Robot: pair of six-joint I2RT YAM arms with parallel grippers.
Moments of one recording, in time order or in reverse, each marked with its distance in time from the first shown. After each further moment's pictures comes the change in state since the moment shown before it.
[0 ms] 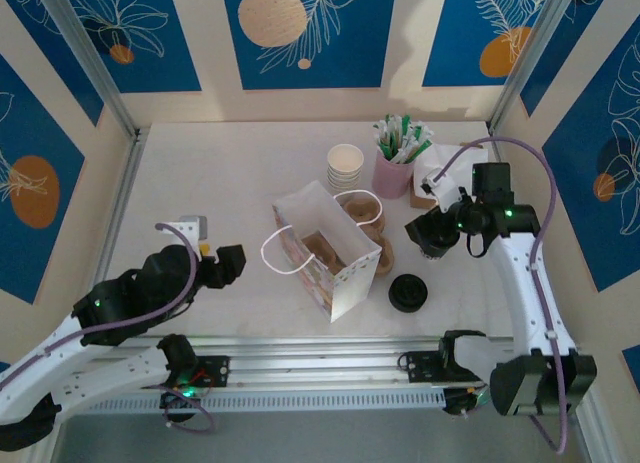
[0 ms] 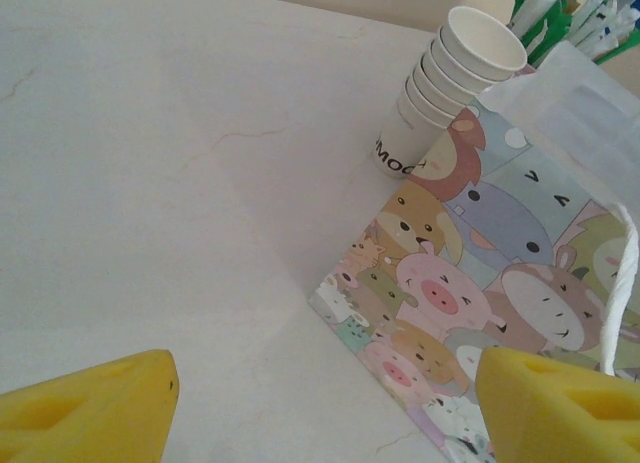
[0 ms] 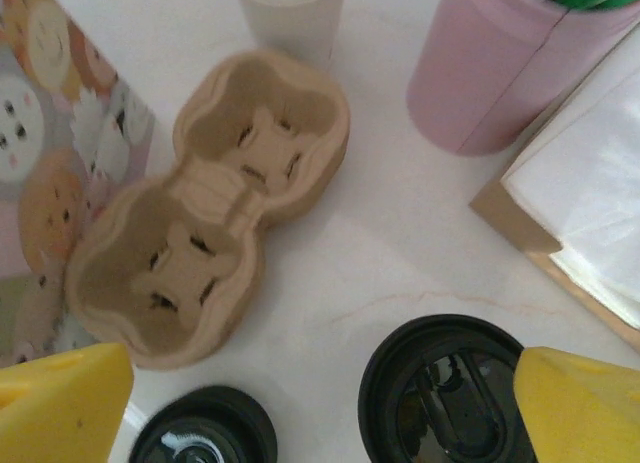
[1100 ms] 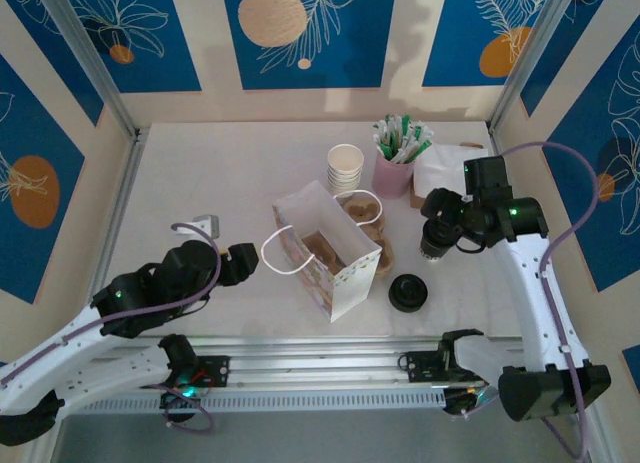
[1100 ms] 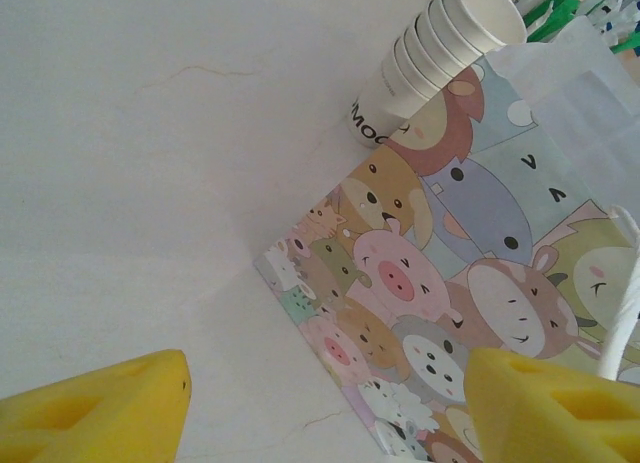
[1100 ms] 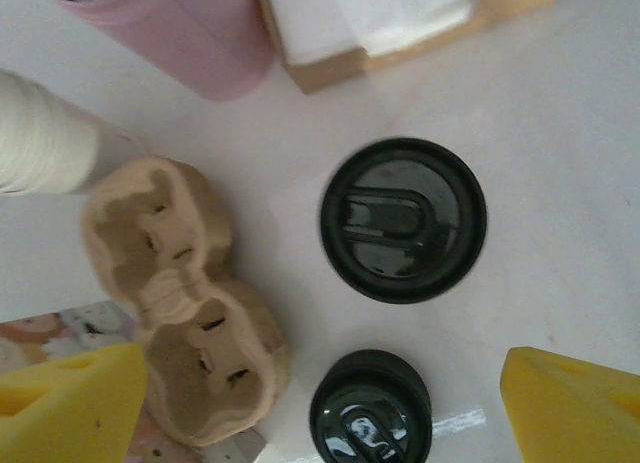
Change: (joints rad) left arm 0.000 0.072 -0.028 0.054 0.089 -0.209; right arm 0.116 -0.035 0.144 -0.208 0.437 1.117
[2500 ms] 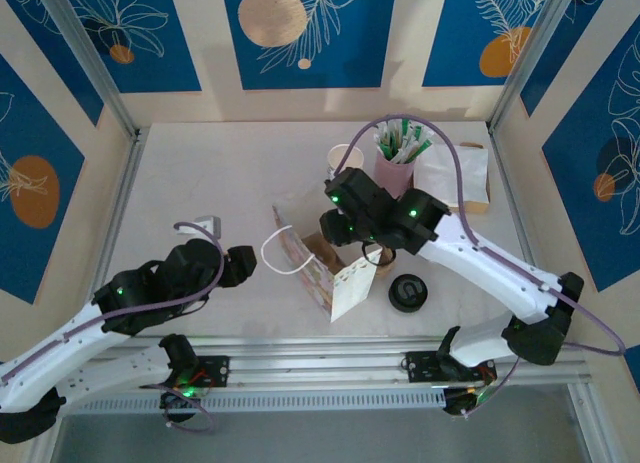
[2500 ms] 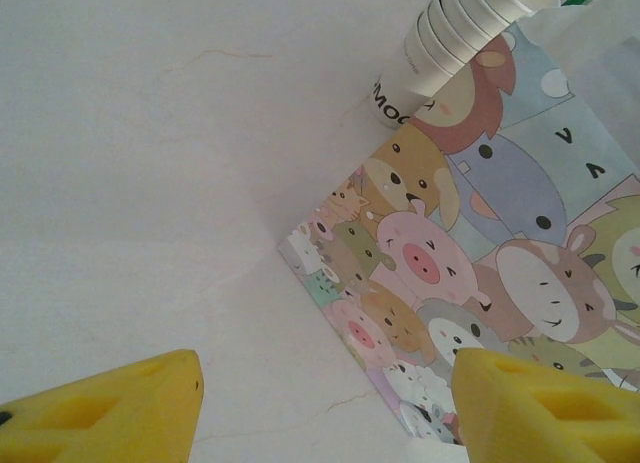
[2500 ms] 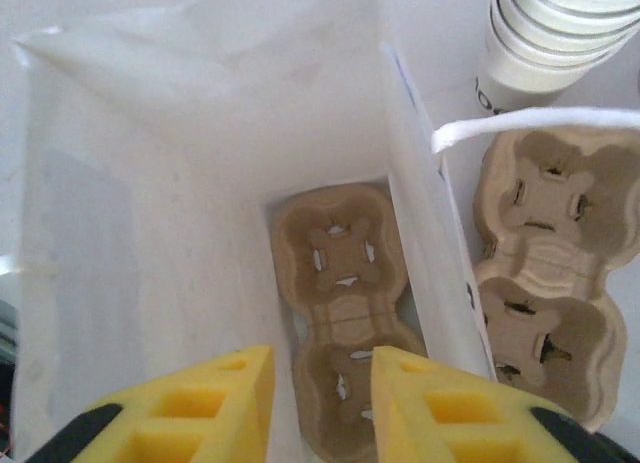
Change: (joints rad) left arm 0.000 0.022 0.029 -0.067 -0.001 0.012; right arm 0.878 0.287 0.285 0.107 0.182 -0.014
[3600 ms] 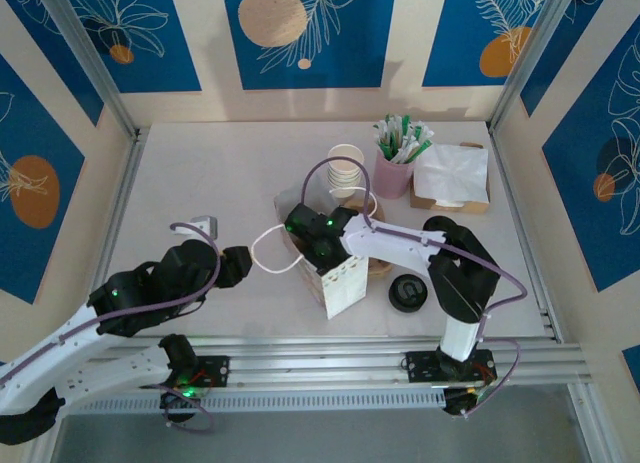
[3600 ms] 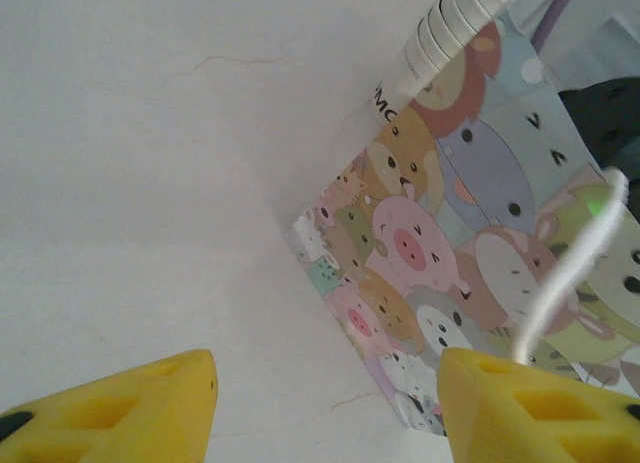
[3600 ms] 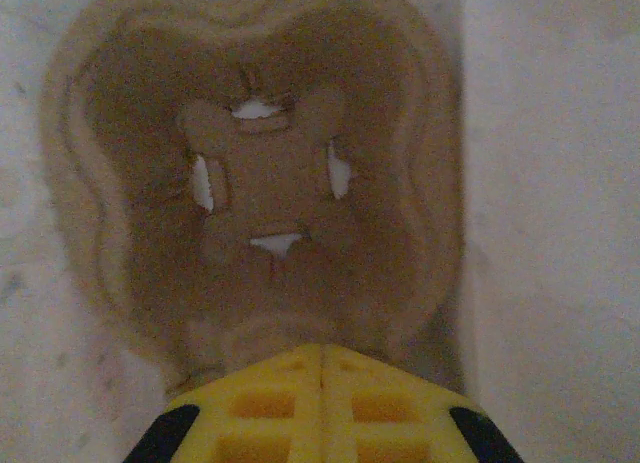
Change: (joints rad) left arm 0.000 -0.007 0.008 -0.018 -0.006 0.003; right arm -0.013 0.410 -0.196 0.175 0.006 -0.031
